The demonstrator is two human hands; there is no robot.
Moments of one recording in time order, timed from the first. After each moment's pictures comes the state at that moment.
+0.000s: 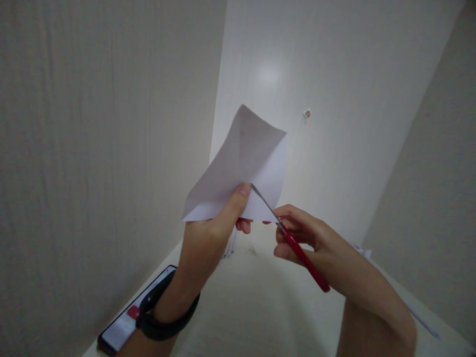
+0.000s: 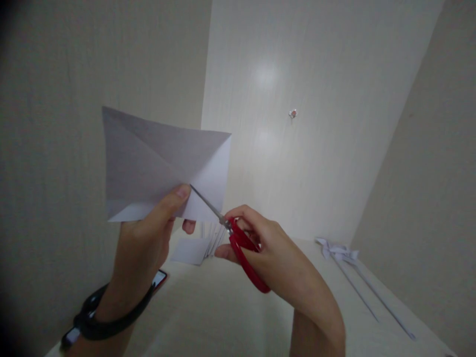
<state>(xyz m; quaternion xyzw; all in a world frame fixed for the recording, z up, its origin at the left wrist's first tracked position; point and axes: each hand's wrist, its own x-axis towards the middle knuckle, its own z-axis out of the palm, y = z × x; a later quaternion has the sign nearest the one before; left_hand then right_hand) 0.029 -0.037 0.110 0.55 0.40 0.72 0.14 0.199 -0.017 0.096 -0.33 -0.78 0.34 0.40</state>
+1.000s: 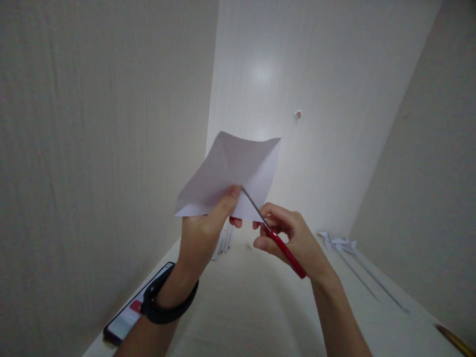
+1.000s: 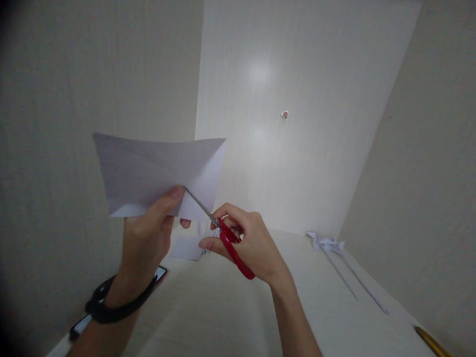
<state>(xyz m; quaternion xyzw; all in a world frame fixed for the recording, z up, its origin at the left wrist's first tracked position) 0.028 -0.032 0.102 0.56 0.35 0.73 0.19 0.188 -0.009 0.085 -0.26 -0.80 0.30 0.45</state>
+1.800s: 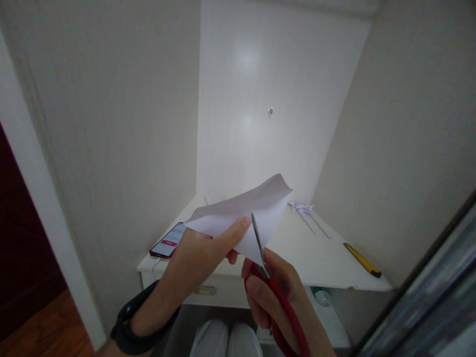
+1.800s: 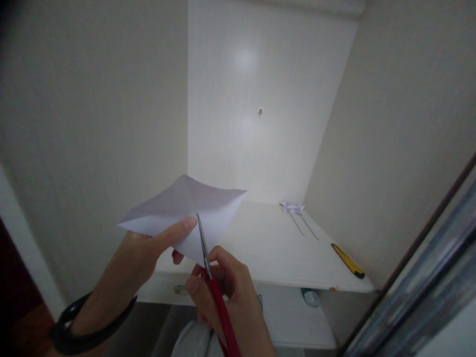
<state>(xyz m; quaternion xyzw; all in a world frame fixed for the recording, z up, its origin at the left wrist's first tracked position) -0.008 -0.186 0.260 0.67 0.47 0.50 0.30 0.122 -0.224 0.189 -0.32 -0.54 0.58 0.52</state>
